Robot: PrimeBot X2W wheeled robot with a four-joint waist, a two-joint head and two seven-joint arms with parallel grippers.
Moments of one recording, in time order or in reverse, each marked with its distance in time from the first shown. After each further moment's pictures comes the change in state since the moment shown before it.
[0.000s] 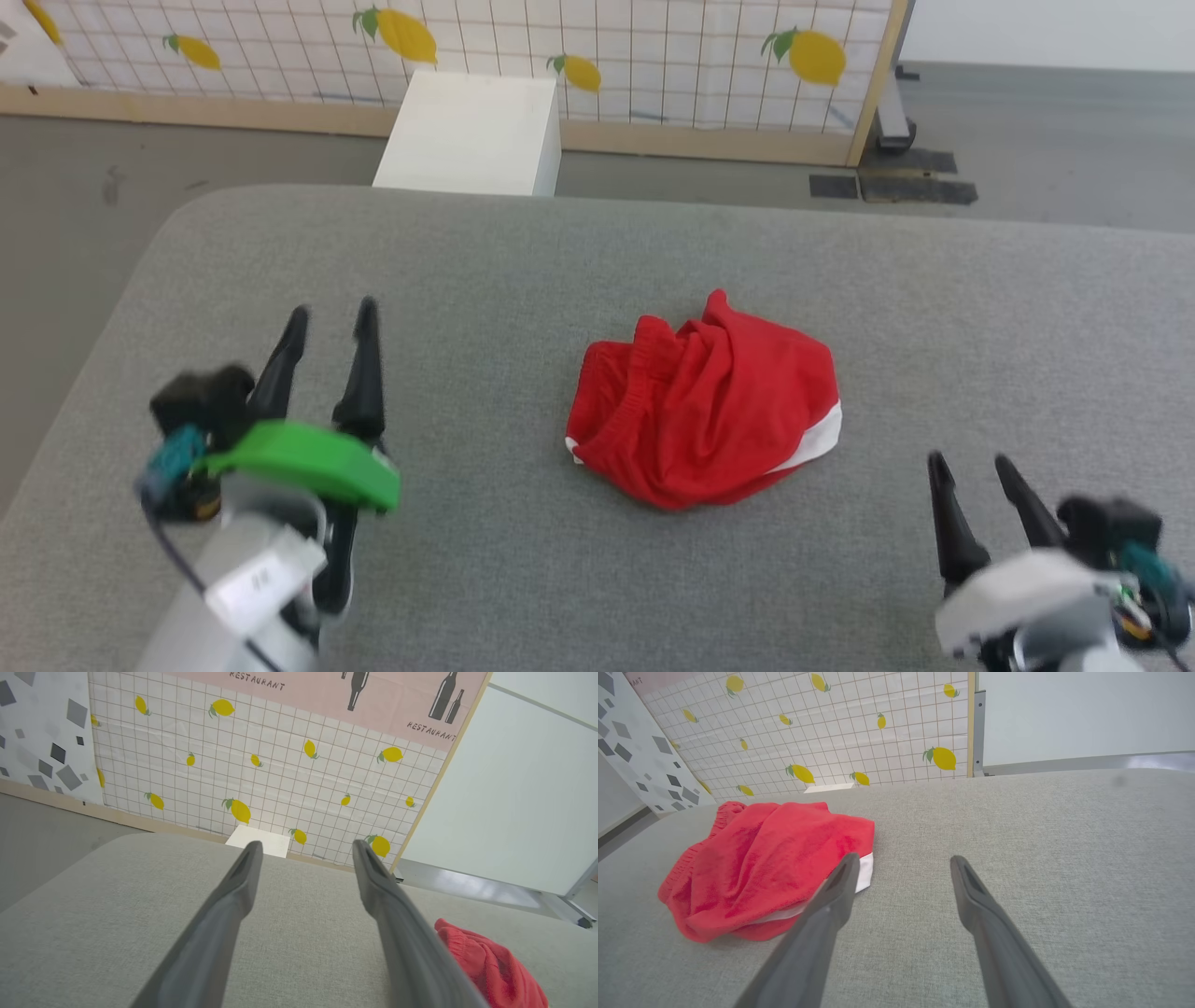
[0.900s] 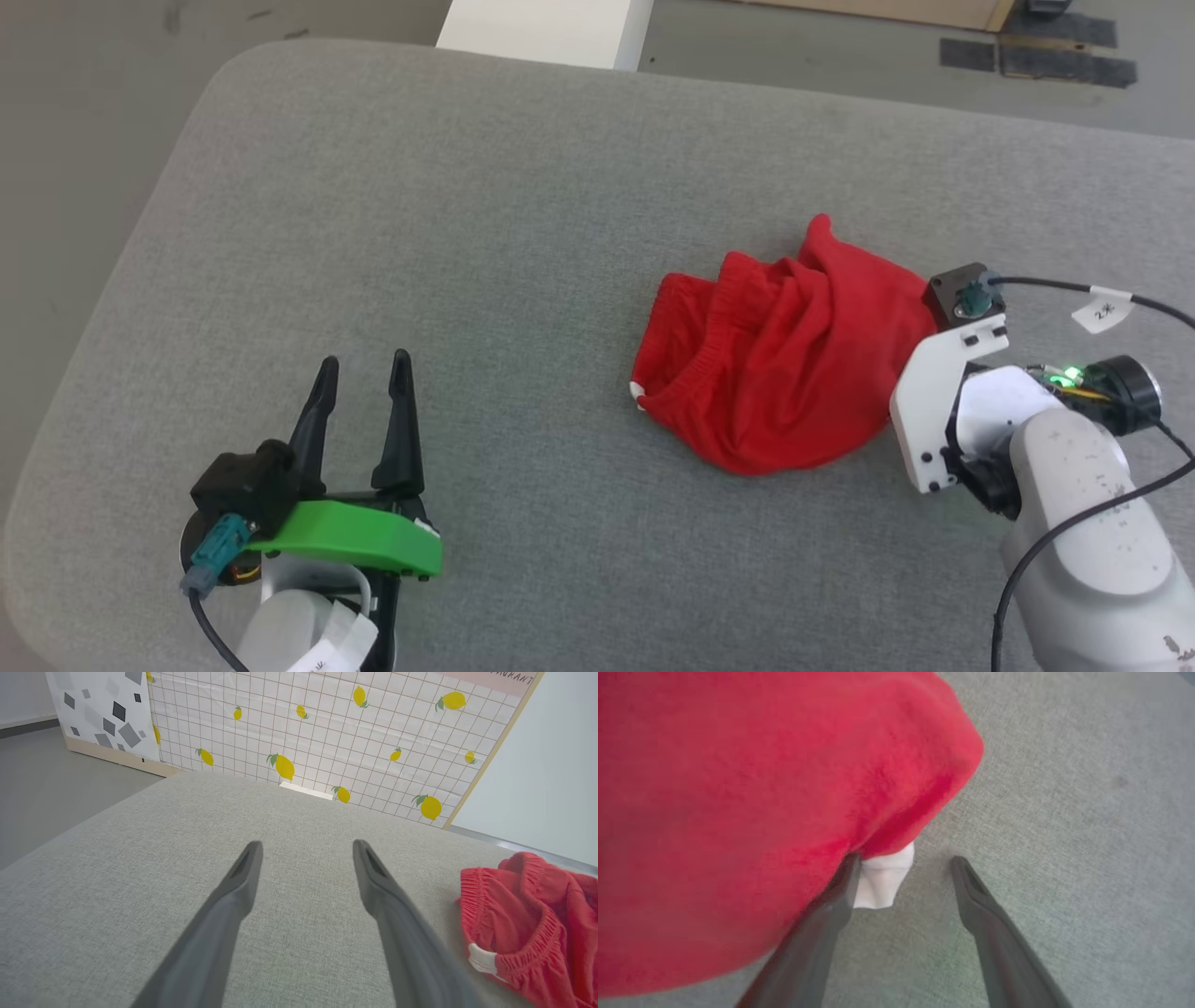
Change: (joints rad) left arm 0.204 -0.202 0.197 -0.174 0.296 -0.076 -0.001; right arm -0.485 -0.091 0.179 0.244 -0.248 0.000 0.795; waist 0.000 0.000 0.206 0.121
